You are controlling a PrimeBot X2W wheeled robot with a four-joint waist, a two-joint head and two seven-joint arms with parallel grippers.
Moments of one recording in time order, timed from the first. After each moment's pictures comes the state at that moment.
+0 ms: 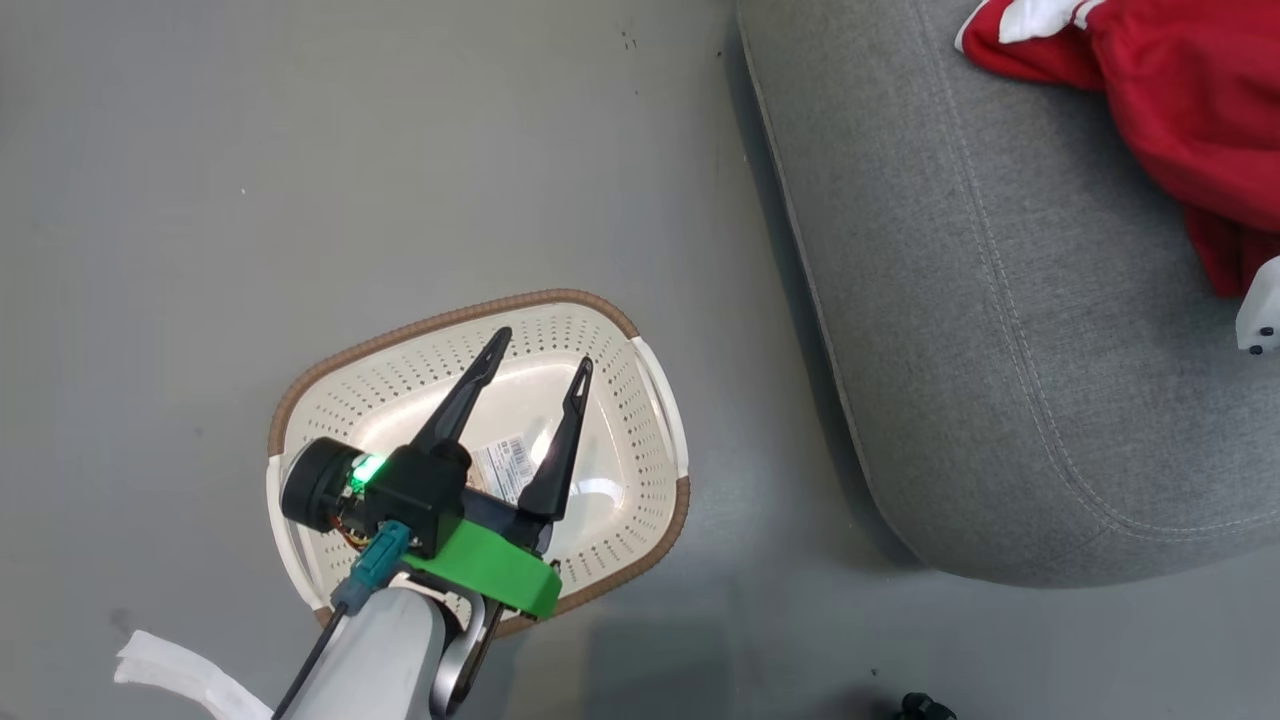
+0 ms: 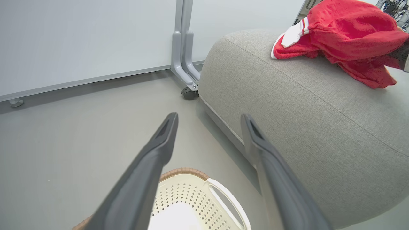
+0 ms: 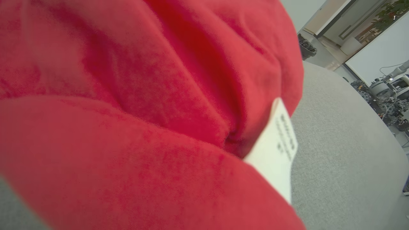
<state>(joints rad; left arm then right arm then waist) -0.28 0.10 -0.40 0.20 -0.18 -0.13 -0.26 -0.75 -0.37 -0.31 0.88 -0.18 0.13 -0.26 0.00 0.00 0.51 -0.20</state>
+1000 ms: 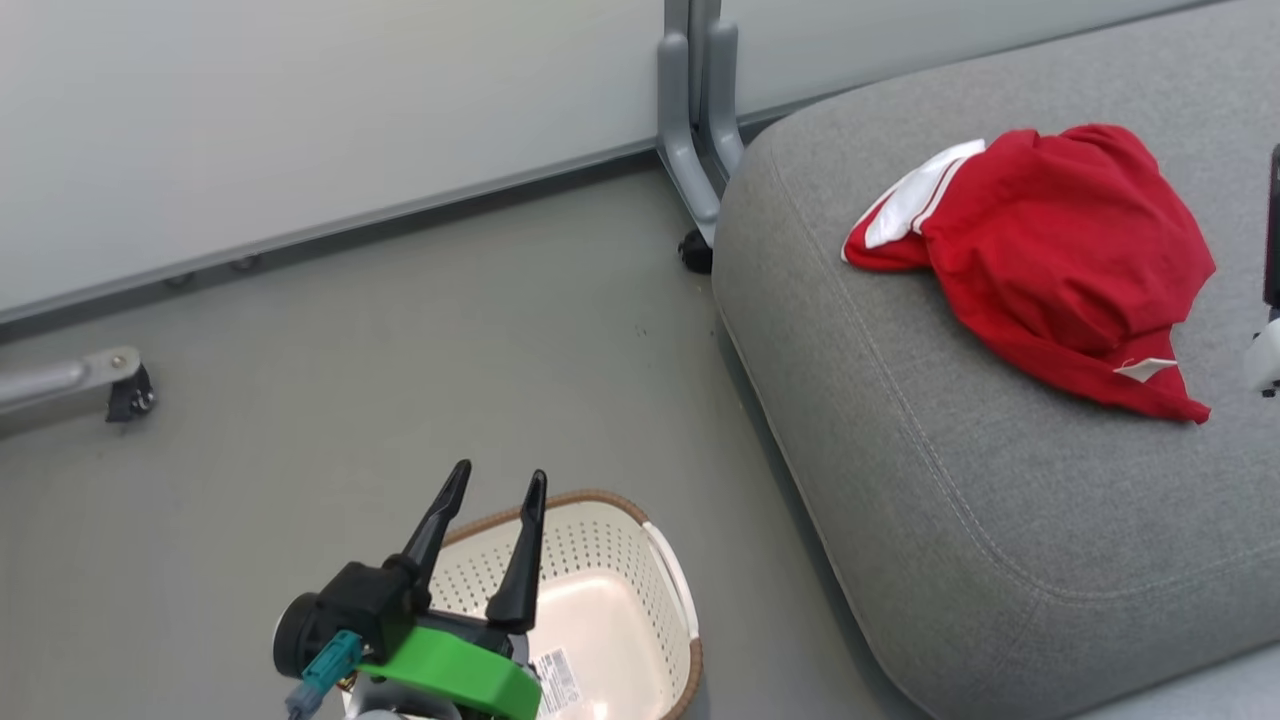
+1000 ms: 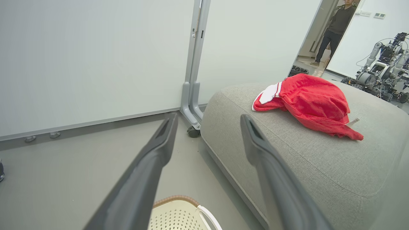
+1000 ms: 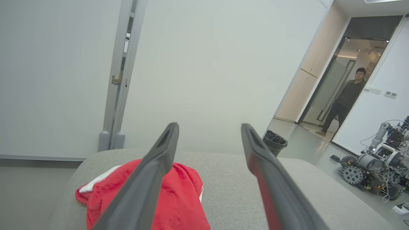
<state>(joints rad) -0.06 0.05 -0.31 0.20 -0.30 -0.13 -0.26 -0.49 -0.45 -0.13 0.47 0.02 0.13 -0.26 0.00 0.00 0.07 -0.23</state>
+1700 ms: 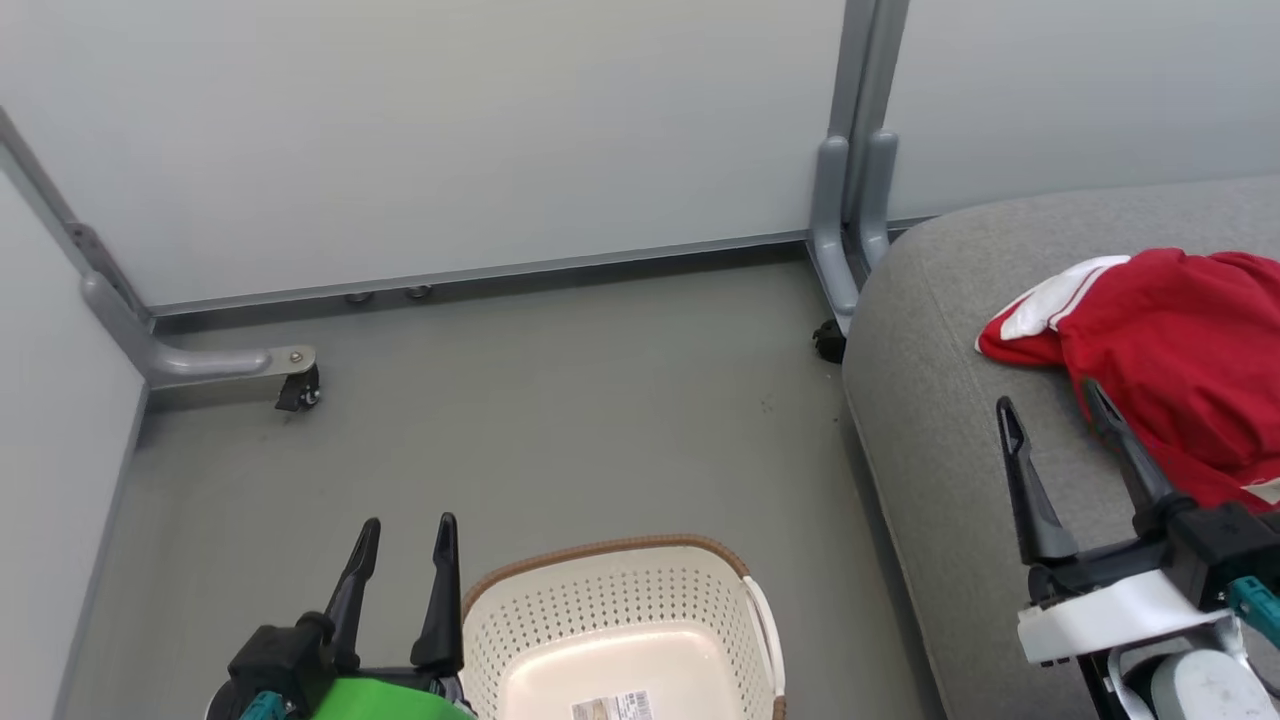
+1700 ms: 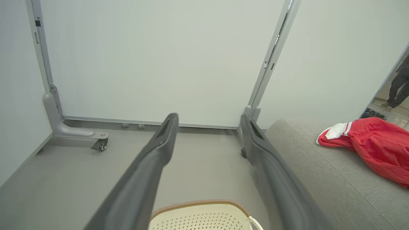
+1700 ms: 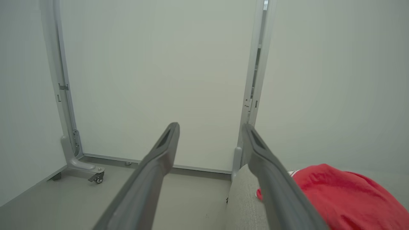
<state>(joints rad) 0.05 0.05 -0.18 0.16 -0.35 -0.08 -0.26 0.01 -0.22 0.05 -0.02 0.15 0.13 -0.26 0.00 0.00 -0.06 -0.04</state>
